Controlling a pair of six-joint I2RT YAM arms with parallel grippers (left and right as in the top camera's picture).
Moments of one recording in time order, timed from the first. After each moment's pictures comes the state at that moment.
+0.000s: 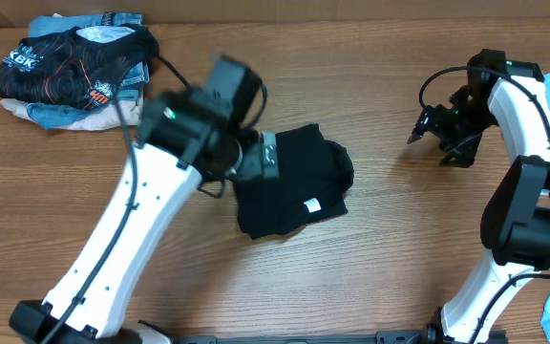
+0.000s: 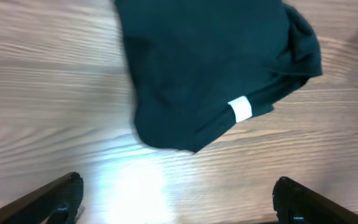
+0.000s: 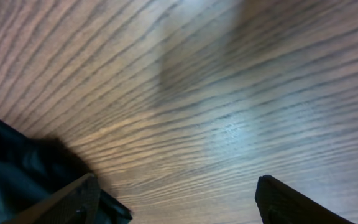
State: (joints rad) left arm -0.49 1.59 1.63 -1.35 0.08 -0.63; right arm -0.18 2.07 1.69 -1.26 -0.27 0.33
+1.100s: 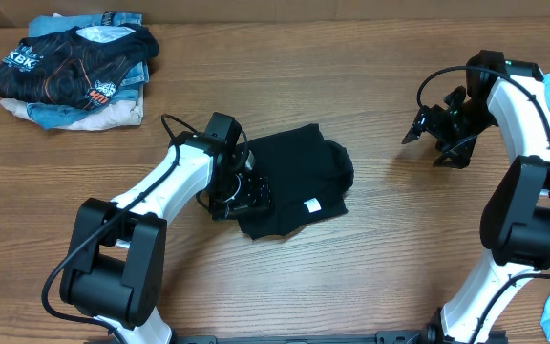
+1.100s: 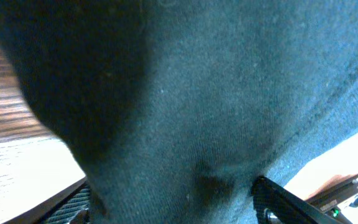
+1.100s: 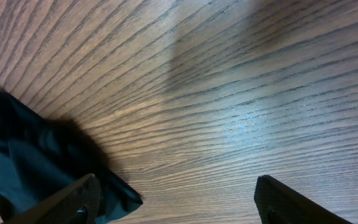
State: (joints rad) left arm -0.33 1.83 1.13 -0.87 0.46 -0.39; right arm -0.18 2.07 1.69 -1.28 -0.33 0.30
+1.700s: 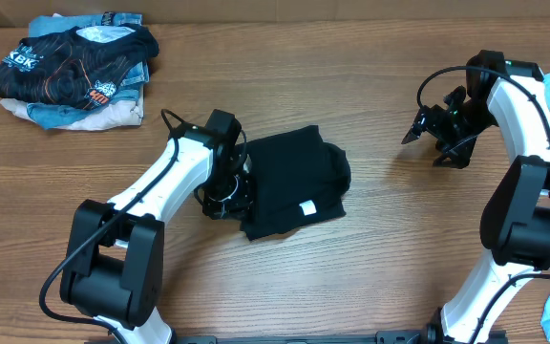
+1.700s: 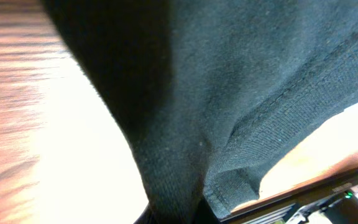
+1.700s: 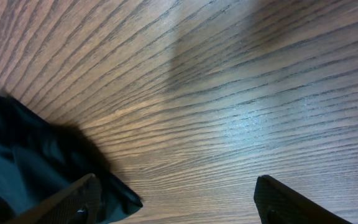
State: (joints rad) left arm -0.33 1.83 1.22 -1.07 0.41 -0.36; right arm -0.18 2.07 1.69 -1.29 -0.33 0.30
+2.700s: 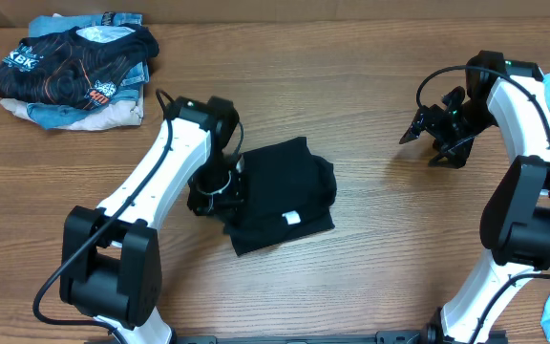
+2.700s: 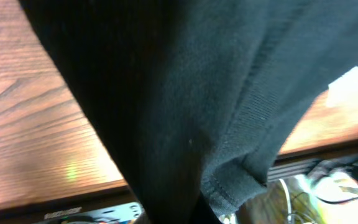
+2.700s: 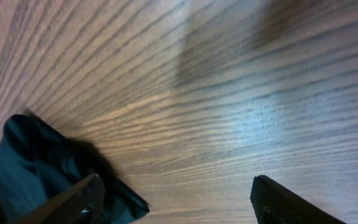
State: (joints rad) left arm -0.33 1.83 1.40 -1.43 0.31 -0.28; right arm -0.18 2.07 1.69 -1.30 -0.38 0.30
